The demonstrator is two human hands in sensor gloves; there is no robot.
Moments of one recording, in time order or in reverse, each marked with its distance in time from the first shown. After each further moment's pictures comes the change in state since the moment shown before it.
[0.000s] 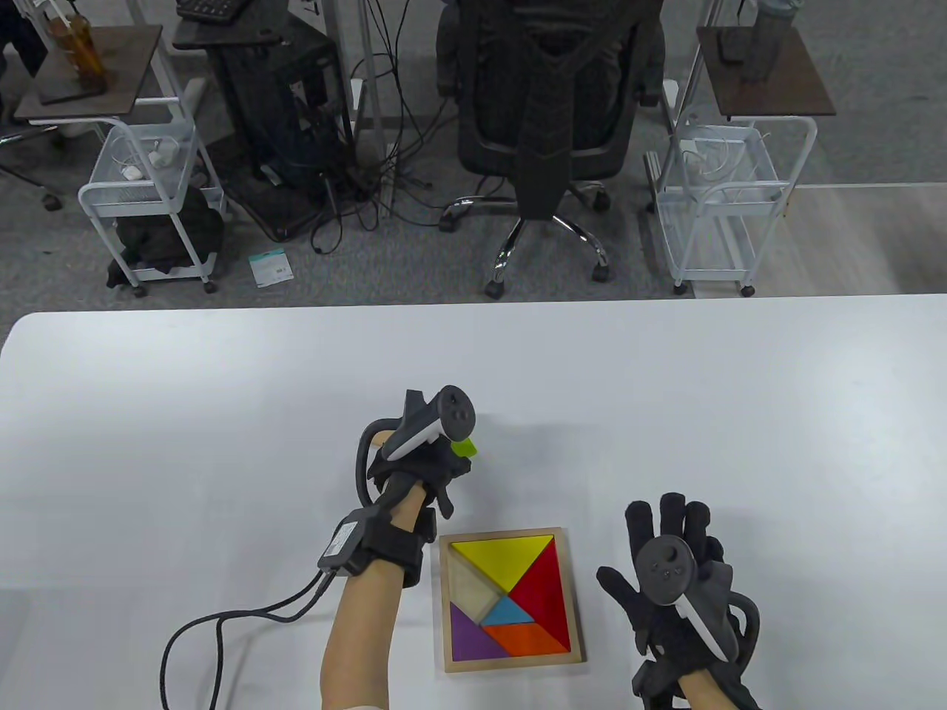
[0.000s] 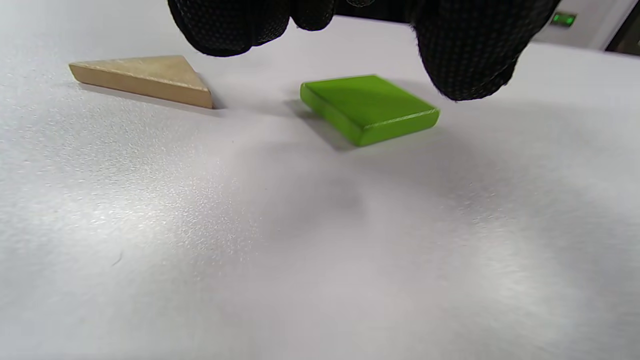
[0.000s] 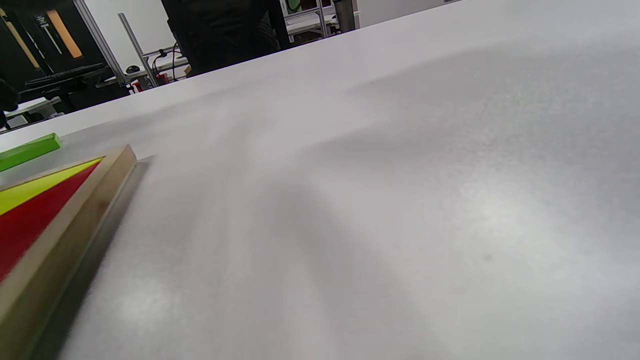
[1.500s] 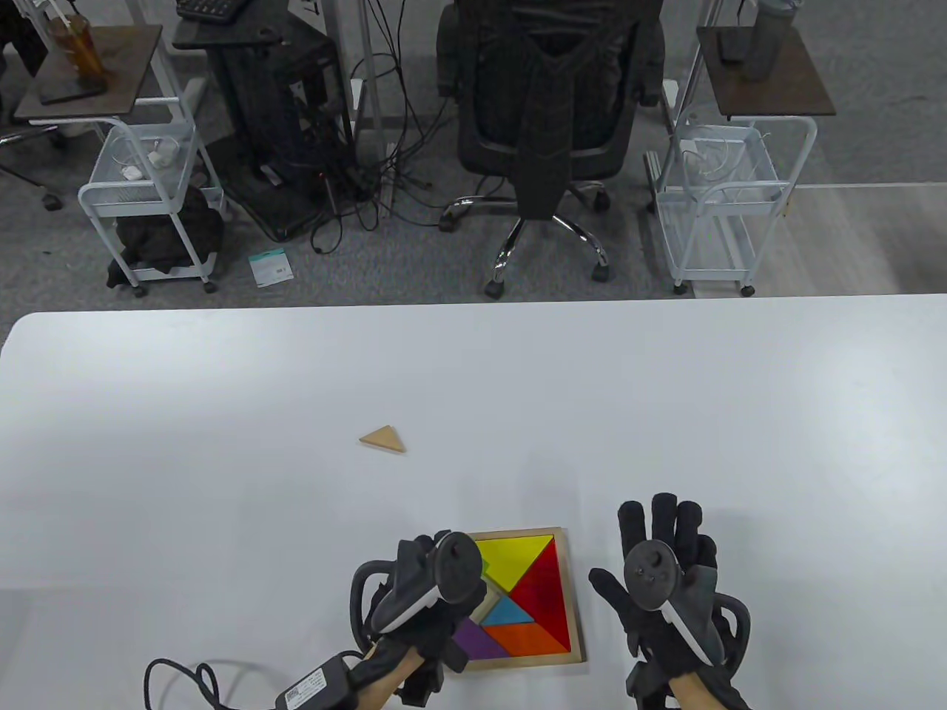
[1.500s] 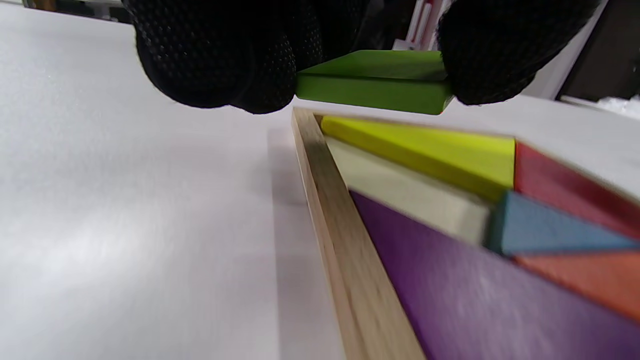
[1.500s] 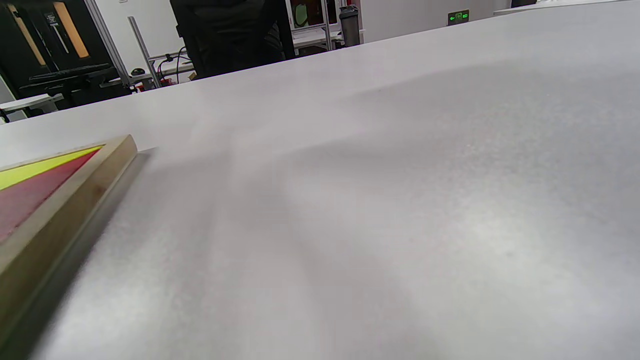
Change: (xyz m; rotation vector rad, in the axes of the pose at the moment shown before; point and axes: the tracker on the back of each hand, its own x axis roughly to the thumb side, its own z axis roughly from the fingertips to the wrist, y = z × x) left_hand 0.027 -0.082 0.162 0.190 -0.083 0.023; right_hand 0.010 0.007 0.003 -0.051 -0.014 0.058
